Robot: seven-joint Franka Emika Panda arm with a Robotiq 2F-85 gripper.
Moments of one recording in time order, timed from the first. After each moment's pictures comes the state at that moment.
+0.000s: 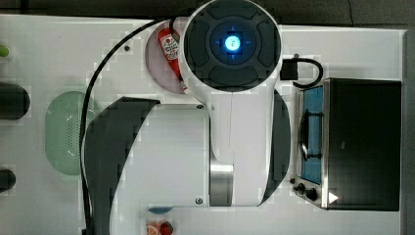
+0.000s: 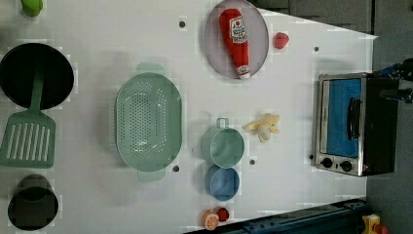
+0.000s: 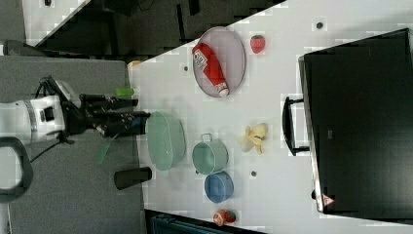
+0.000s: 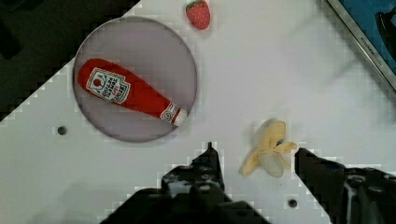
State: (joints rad) arm 0.02 -0.04 -0.01 -1.77 -0.02 0.20 -0.07
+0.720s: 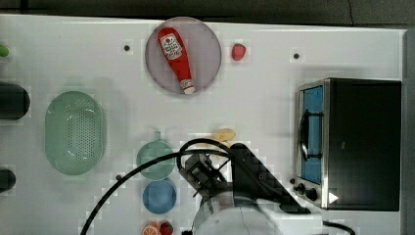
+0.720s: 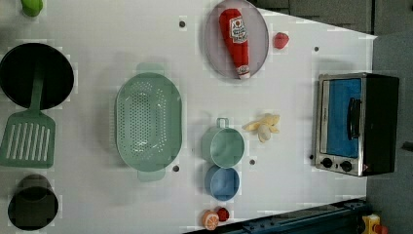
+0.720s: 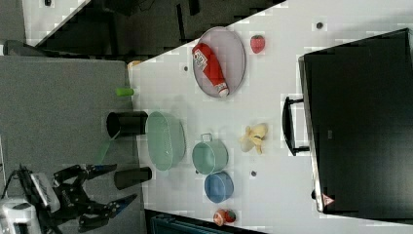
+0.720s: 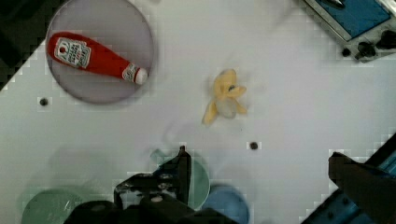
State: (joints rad) arm 0.00 -0.54 -0.02 -2.12 -0.02 0.12 0.02
